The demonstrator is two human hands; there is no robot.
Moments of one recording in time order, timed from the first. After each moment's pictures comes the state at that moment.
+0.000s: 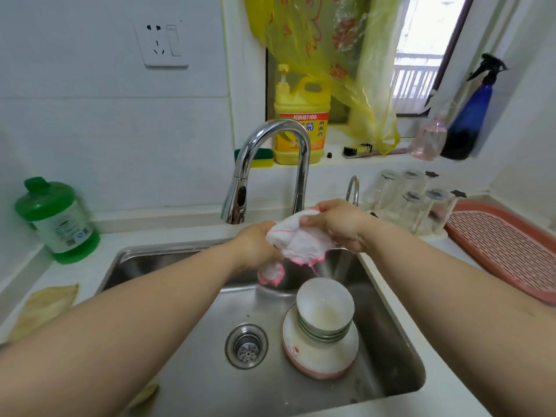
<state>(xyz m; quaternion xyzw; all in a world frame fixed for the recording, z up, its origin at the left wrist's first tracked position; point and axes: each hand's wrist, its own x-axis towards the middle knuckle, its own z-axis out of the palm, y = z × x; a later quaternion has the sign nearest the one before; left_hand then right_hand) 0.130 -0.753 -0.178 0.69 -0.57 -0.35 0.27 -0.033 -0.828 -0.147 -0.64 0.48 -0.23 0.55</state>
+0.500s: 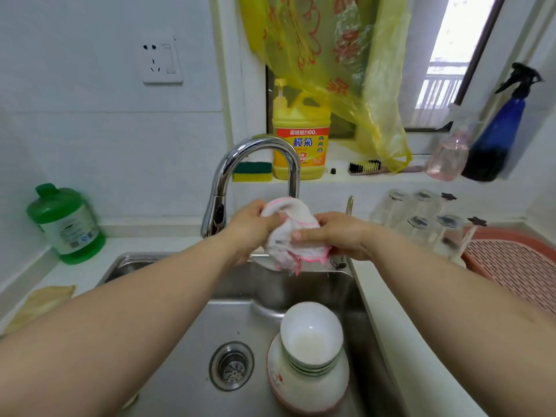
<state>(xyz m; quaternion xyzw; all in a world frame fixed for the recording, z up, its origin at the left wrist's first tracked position) 0.095 -0.808 -0.147 0.67 -0.43 -0.35 0.50 -0.072 -0.888 -0.140 -0.72 0.39 -0.11 0.56</state>
